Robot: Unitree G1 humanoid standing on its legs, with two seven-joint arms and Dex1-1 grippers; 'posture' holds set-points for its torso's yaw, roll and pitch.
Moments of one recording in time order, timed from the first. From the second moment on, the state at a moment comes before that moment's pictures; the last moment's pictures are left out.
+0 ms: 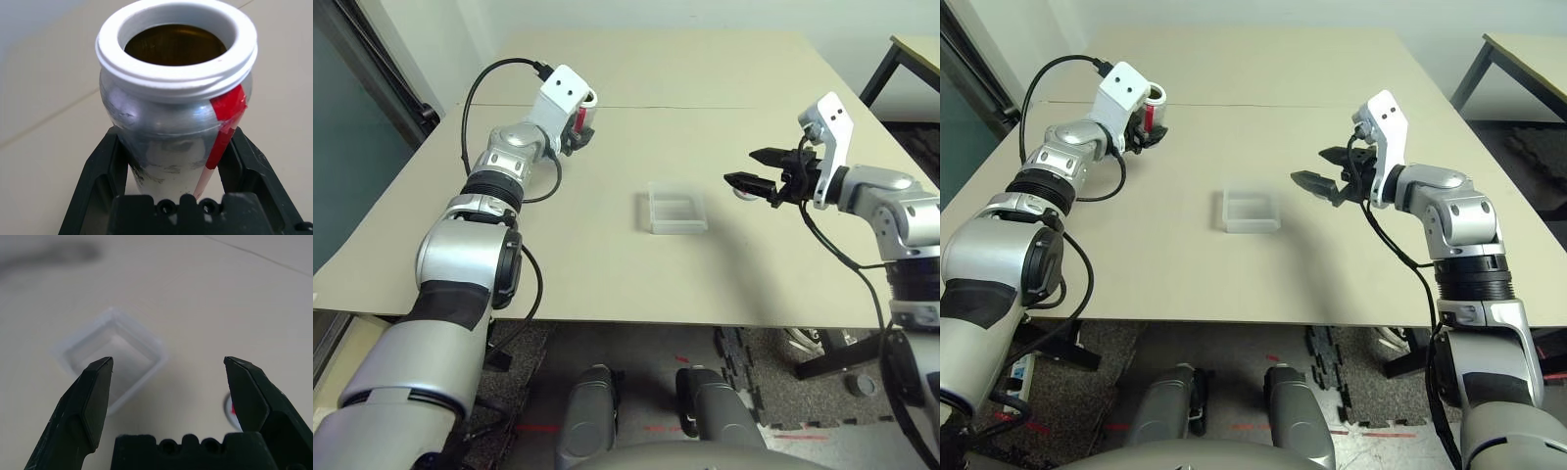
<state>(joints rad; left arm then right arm) -1.23 0.38 0.06 1.32 0.13 0.02 -0.41 -0.61 -0.60 -0.05 0.17 0.34 0.62 0.88</state>
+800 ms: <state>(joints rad) -1.38 0.26 -0.51 1.36 0.67 -0.20 -0.37 -0.60 -0.61 -0.03 0.11 0.34 0.63 0.90</state>
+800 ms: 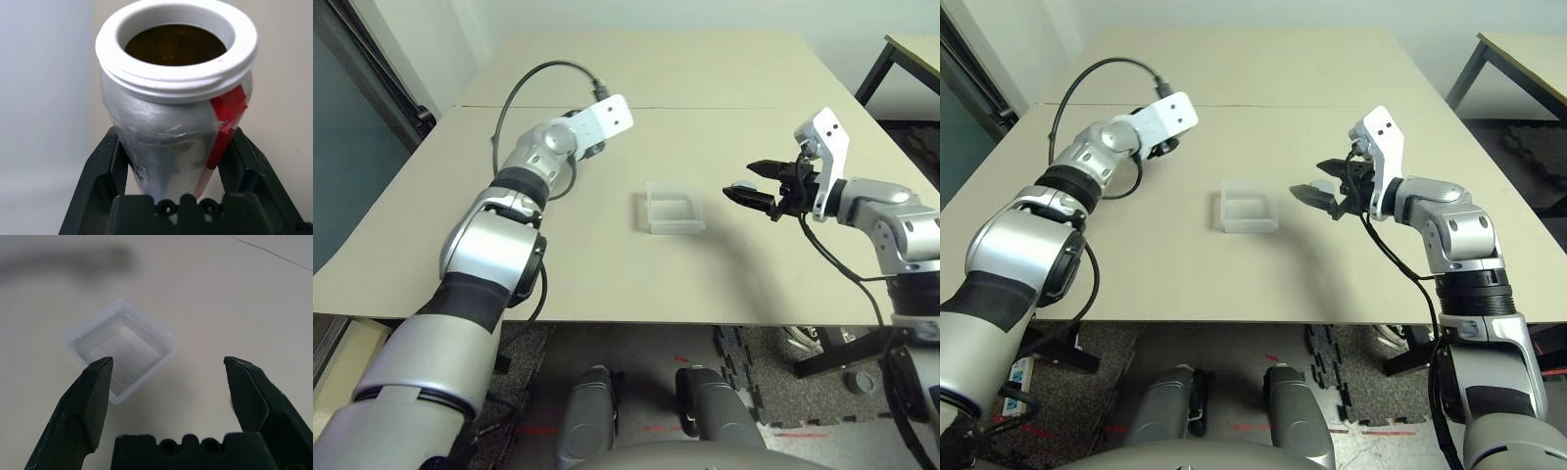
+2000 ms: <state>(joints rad) -1.38 0.21 -0.22 1.38 0.45 -0.12 -0.32 -0.66 -0.53 -0.01 0.12 0.34 0.61 0.83</state>
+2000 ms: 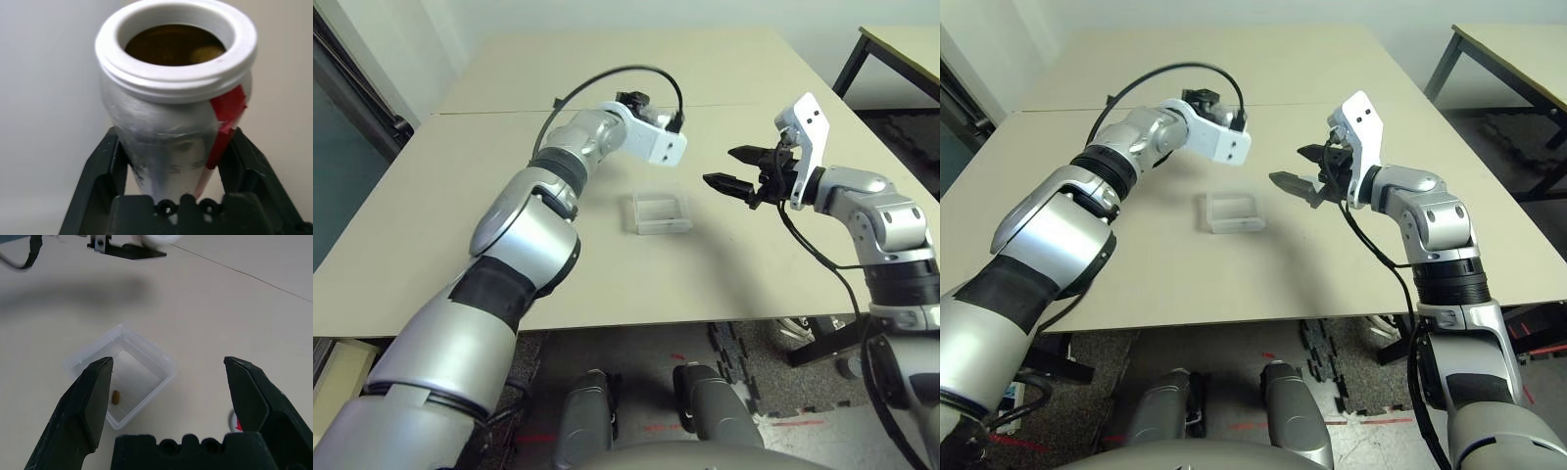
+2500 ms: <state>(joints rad) -1.18 0.26 0.22 1.34 0.05 -0.05 -0.20 -0.68 -0.49 -0.01 0.27 0.35 0.49 0.91</state>
